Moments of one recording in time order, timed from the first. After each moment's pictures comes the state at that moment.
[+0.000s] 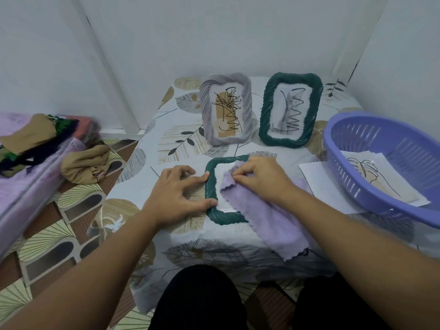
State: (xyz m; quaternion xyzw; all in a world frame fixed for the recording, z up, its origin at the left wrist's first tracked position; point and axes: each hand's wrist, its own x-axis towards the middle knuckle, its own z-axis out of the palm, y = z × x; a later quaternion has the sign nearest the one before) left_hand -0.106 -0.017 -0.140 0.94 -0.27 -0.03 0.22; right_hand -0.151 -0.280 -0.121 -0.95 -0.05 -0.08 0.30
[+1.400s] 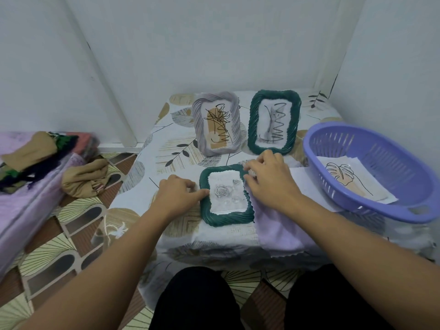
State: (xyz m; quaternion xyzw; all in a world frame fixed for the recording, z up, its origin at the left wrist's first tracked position) left_hand -0.108 -0.049 -0.110 0.97 -0.11 -0.09 0.21; right_hand -0.190 -0.293 -0.094 -0.98 0.04 -0.15 0.16
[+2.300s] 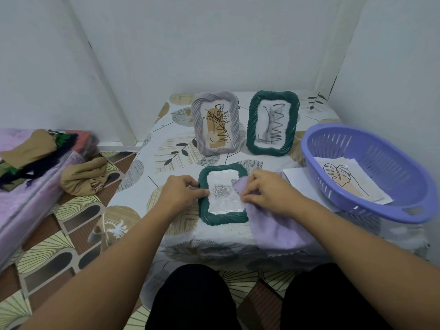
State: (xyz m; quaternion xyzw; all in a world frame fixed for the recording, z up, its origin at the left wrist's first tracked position) left_hand -0.113 -0.062 -0.112 0.91 -0.06 -0.11 0.39; right_hand -0.199 -0.310 -0.105 -0.96 -0.09 -0.03 0.27
